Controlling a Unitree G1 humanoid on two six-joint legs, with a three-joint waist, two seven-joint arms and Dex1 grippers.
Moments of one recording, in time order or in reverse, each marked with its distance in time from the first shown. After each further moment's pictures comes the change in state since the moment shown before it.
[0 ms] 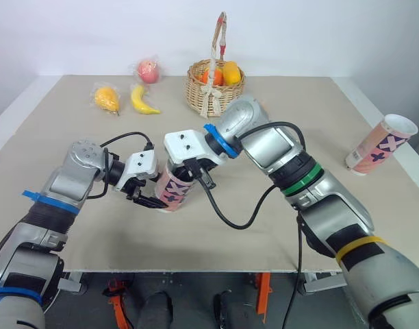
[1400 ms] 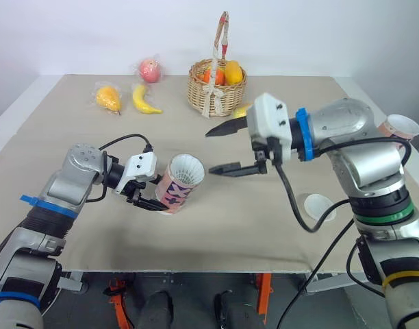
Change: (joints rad) left arm 0.033 0.014 0.012 -0.039 -0.013 0.019 -0.004; right arm 0.327 -0.323 -0.329 -0.529 0.321 0.196 -0.324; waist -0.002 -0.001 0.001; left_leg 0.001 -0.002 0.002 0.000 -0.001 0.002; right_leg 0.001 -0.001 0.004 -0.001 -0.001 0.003
